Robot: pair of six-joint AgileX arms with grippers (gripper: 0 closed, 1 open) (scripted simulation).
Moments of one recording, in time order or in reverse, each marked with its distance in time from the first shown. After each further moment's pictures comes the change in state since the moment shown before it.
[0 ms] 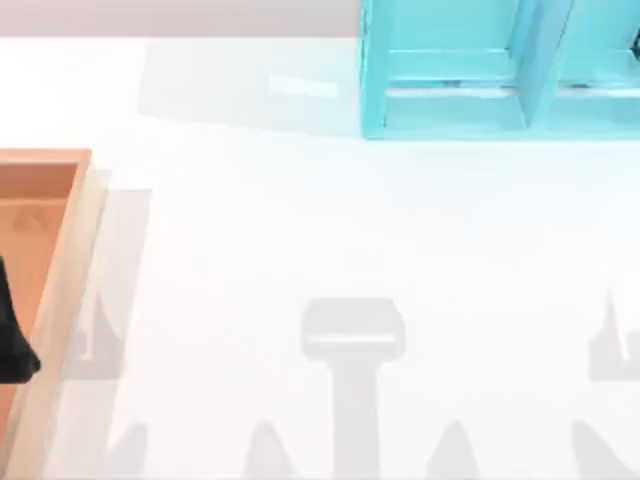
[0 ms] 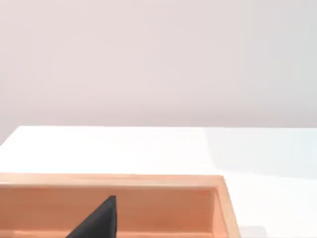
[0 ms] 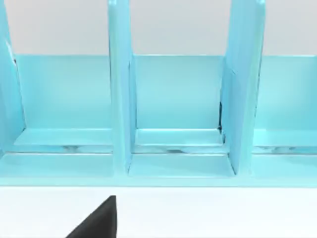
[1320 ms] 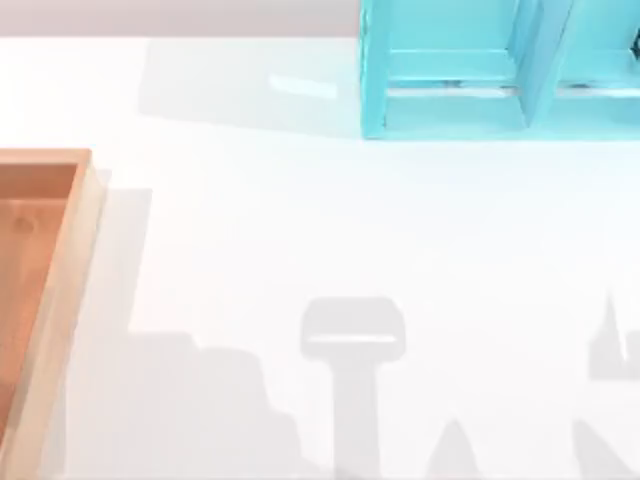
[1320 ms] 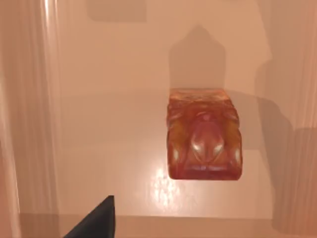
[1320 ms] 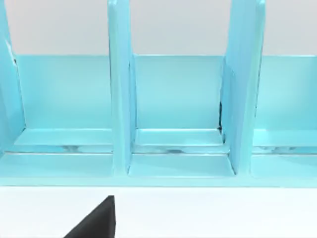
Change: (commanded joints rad) left arm 0.297 1.455 1.102 -1.077 -0.001 0.319; right arm 0.000 0.000 0.000 0.000 0.000 0.000
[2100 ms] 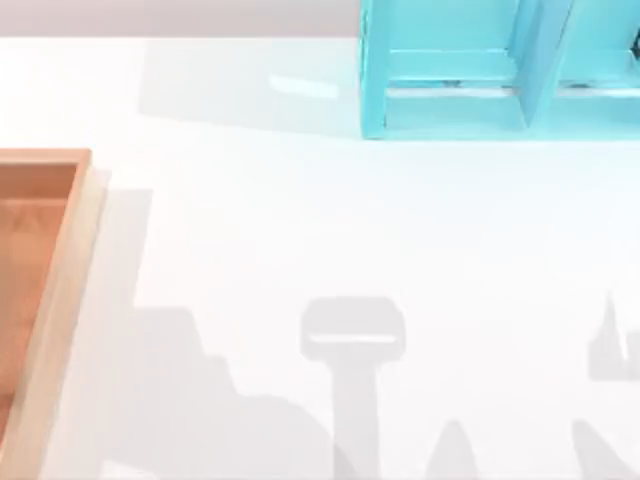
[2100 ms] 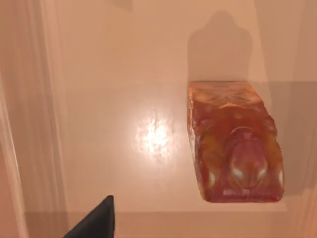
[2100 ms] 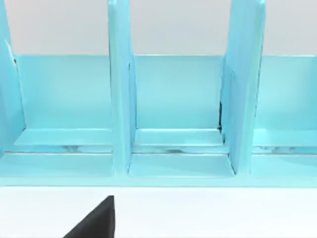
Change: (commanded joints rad) left arm 0.036 0.187 0.119 -0.079 -0.001 0.036; right arm 0.000 0.000 0.000 0.000 0.000 0.000
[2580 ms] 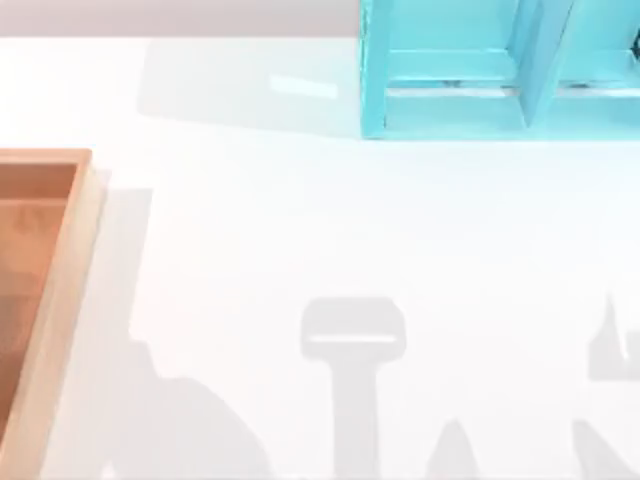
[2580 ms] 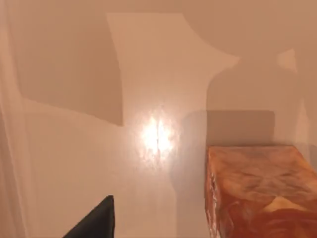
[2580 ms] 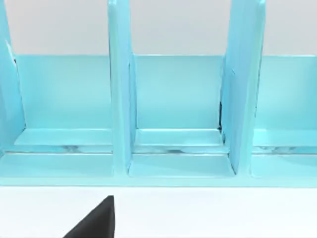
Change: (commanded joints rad) left arm 0.006 0.088 -0.179 0.271 0.000 0.008; right arm 0.000 0.000 0.000 0.000 0.000 0.000
